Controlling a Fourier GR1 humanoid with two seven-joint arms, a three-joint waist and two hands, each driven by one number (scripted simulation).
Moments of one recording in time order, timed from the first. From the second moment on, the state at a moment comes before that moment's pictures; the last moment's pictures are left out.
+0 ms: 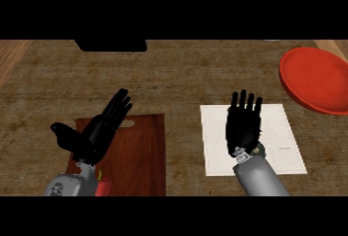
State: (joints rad) left arm -0.12 0.07 -0.13 -1.55 0.19 -0.07 0.15; right arm -0.31 -0.05 0.34 -1.30 1.60 0.20 0.74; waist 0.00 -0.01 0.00
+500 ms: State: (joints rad) left arm -0.11 0.07 -0.11 -1.60 0.18 -0.08 0.19; right arm -0.35 -0.06 0.27 -1.20 1.58 0.11 0.67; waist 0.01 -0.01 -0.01
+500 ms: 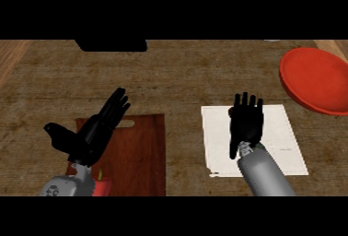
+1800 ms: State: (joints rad) left arm -0.09 0.06 -0.09 -1.60 0.18 -0.11 0.19; right arm -0.30 -0.14 0.11 -1.24 1.29 0.18 0.30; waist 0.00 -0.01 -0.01
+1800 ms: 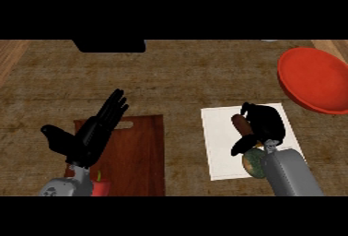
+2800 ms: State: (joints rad) left arm -0.09 0.04 -0.09 -1.59 0.16 -0.11 0.17; right arm -0.30 -0.20 -0.03 -2.10 1.16 0.56 0.53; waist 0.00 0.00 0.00
